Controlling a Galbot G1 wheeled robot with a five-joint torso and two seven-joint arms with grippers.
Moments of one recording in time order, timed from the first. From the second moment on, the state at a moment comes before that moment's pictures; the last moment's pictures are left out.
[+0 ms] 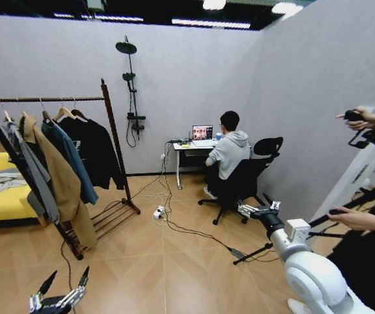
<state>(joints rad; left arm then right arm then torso) 1.94 -1.35 -0.90 -2.27 -0.51 -0.14 0.13 -1.26 0.93 0.65 2.32 0.58 -0.43 0.35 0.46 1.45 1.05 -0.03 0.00</state>
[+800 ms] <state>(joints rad) 1.94 -1.35 -0.90 -2.27 -0.51 -0.14 0.13 -1.54 1.14 0.91 2.18 0.48 -0.06 0.04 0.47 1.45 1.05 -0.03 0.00</state>
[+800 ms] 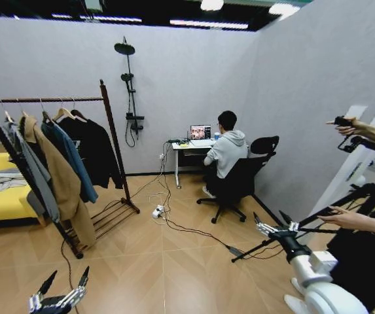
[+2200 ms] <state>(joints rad) 1.94 -1.35 -0.90 -2.27 -0.51 -0.14 0.13 -1.60 1.22 0.94 2.14 0.44 0.06 -0.06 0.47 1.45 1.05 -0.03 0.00</state>
